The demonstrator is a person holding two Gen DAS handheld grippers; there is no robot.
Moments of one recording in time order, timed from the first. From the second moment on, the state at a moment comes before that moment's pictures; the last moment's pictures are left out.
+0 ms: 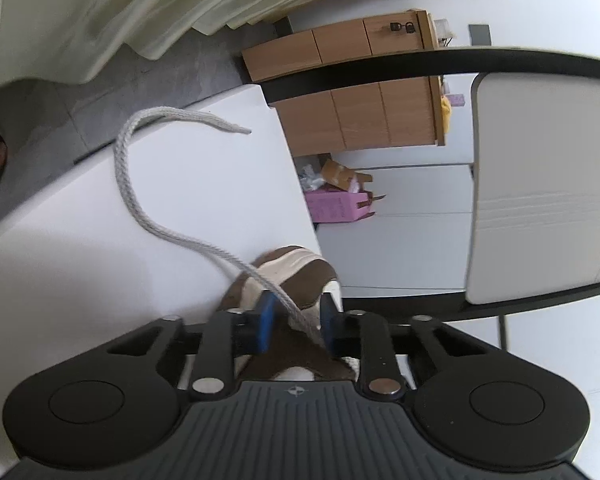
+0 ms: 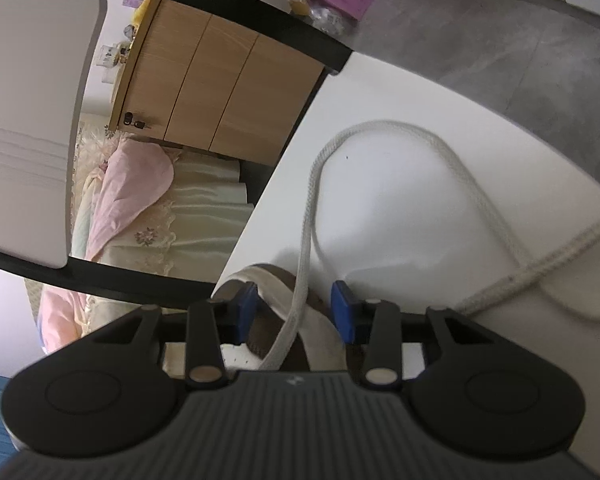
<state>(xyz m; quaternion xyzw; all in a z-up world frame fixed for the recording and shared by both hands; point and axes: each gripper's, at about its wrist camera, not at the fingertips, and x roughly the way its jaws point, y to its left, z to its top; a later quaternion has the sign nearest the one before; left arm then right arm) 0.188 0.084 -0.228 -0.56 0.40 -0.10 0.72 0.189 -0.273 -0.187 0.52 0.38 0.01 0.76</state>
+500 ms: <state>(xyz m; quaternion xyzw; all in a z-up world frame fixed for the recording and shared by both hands) 0.172 0.087 -0.203 -0.53 0.35 -0.11 0.77 0.142 -0.305 -0.175 0.58 0.25 -0.03 0.77</state>
